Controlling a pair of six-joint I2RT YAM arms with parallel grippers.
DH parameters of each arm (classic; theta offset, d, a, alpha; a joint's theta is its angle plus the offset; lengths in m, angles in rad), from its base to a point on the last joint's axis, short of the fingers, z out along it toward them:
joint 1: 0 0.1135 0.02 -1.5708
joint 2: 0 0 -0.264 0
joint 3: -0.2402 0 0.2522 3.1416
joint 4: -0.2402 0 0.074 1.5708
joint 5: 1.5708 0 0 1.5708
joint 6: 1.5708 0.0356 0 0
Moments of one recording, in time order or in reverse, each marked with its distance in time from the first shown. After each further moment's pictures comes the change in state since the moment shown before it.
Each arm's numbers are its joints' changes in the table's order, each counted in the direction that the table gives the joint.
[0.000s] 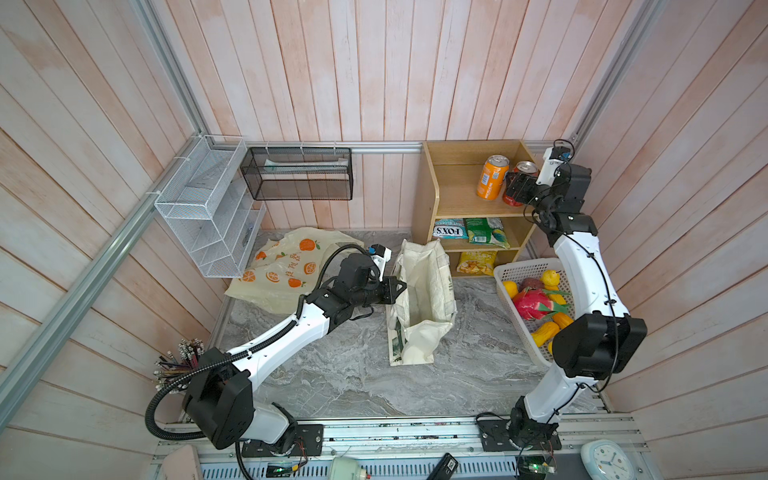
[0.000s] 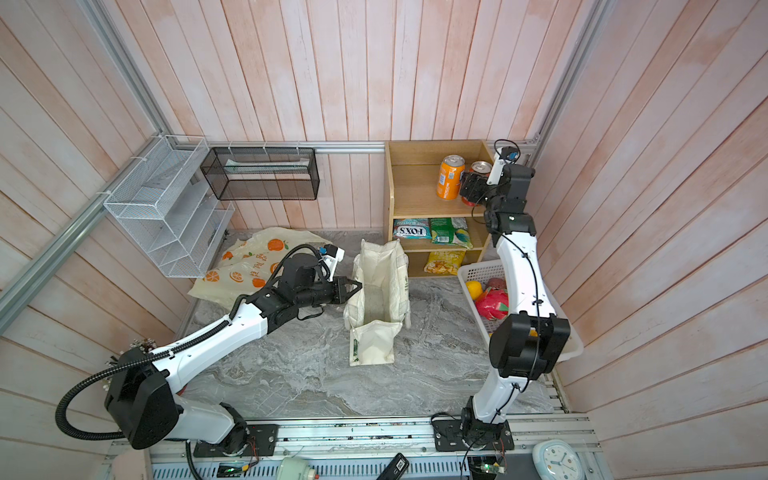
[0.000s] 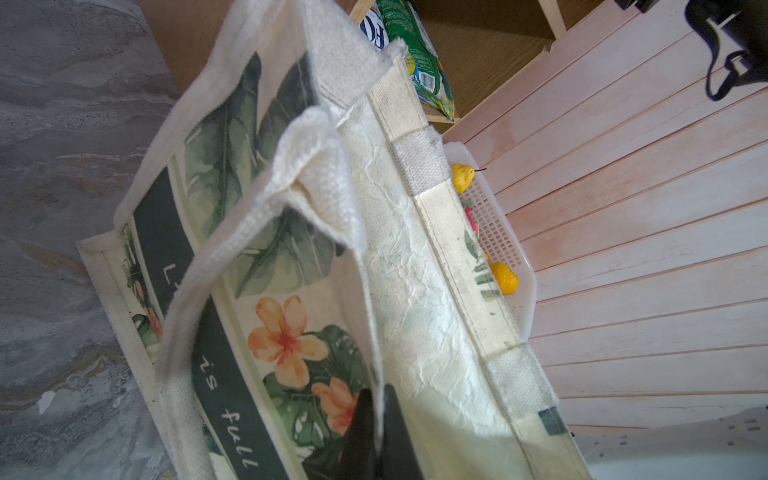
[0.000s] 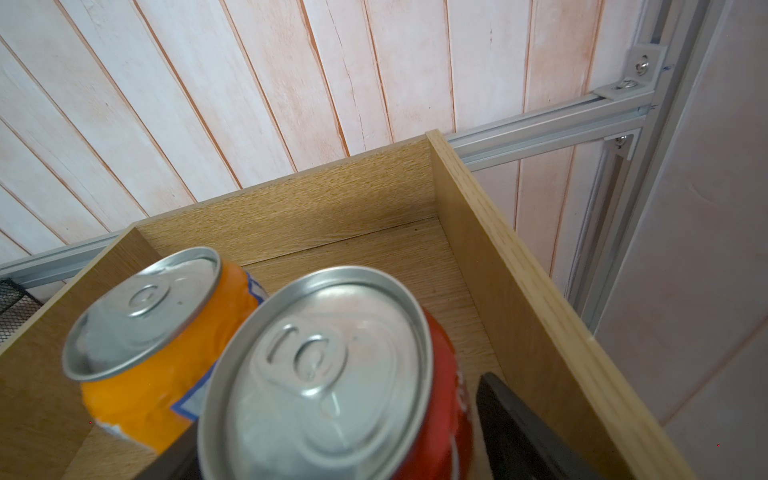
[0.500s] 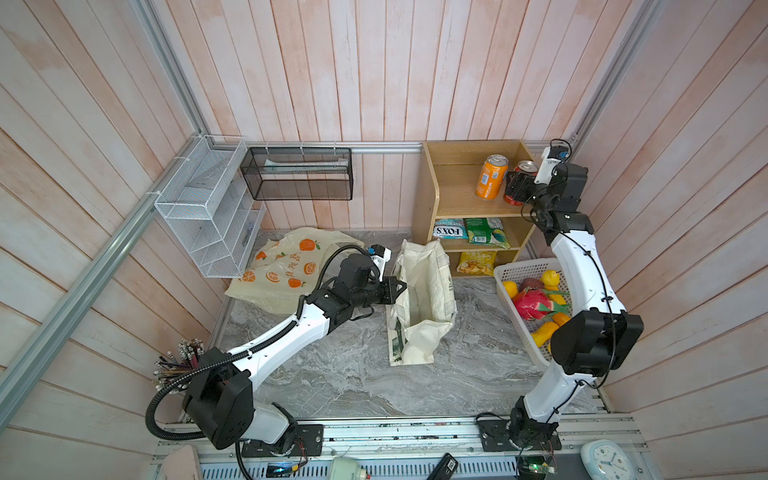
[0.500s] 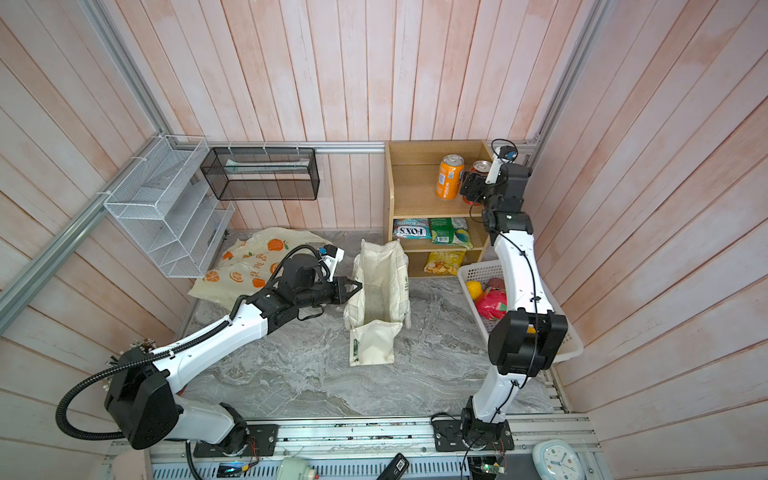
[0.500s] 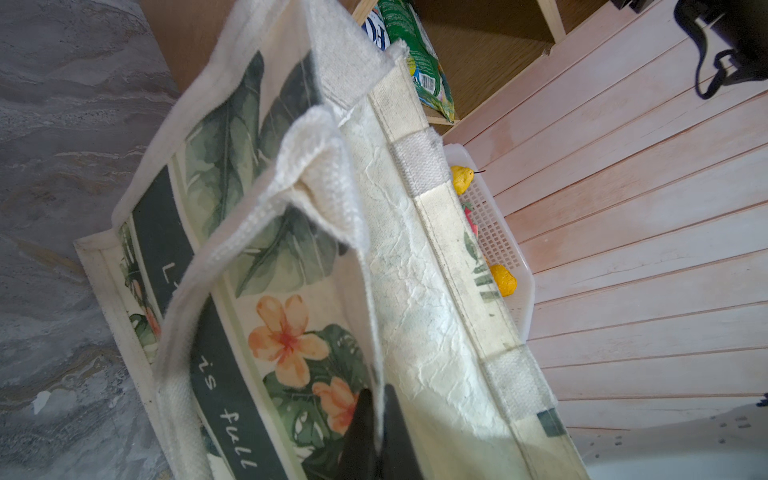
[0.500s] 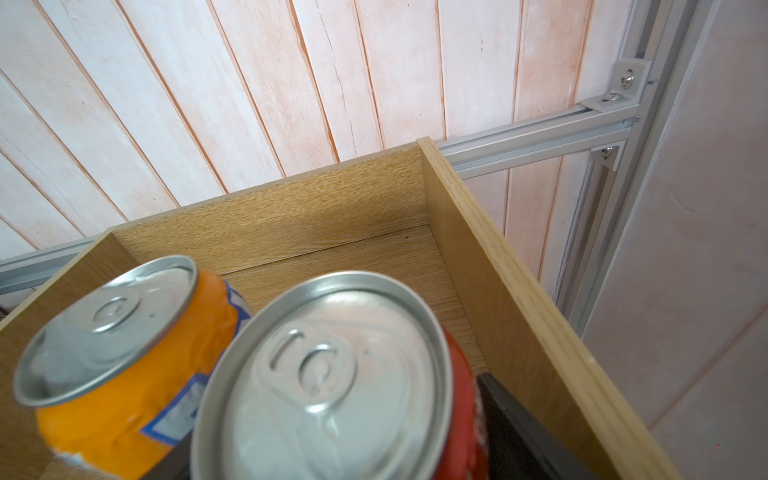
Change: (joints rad) left arm 0.000 0.000 0.005 0.011 0.001 -0.013; right arm 0.008 0.023 -0.018 0.012 0.039 -0.023
